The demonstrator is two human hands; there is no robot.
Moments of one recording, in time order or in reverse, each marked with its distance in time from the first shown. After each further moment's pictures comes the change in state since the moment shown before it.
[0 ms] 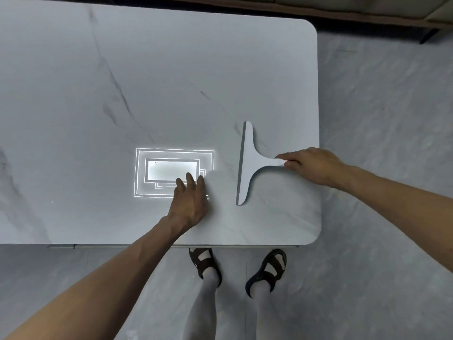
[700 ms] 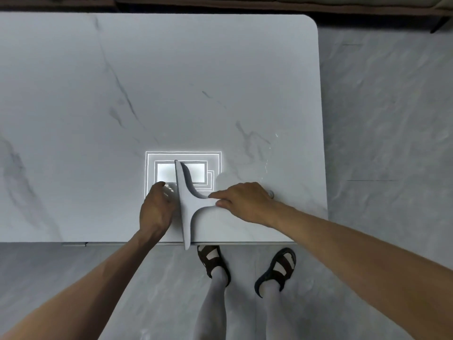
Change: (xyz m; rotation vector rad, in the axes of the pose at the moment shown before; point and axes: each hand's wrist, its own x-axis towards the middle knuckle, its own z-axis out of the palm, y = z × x) left_hand -0.033 -0.047 0.003 -0.624 0.357 -0.429; right_hand -0.008 -0.154 0.076 0.152 -0.006 -0.323
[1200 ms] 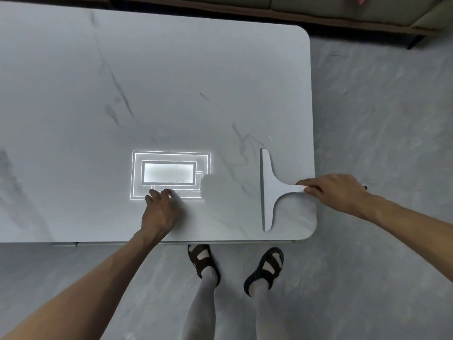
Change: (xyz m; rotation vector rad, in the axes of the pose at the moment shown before) left_hand 0.004 -0.015 0.012 0.220 -0.226 0.080; right_hand -0.118 0.140 -0.070 -0.283 -0.035 0.396
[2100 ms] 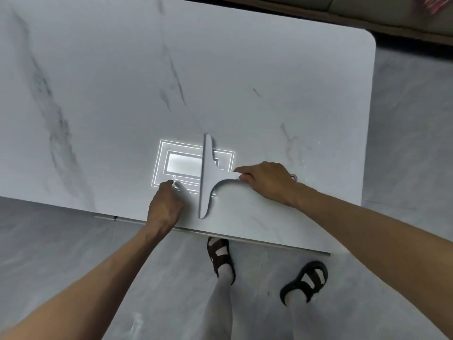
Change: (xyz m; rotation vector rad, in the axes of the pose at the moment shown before) left_hand -0.003 -0.067 -0.026 -0.253 0.180 -0.193; right_hand 0.102 -0.229 -0.013 0.195 0.047 -0.331
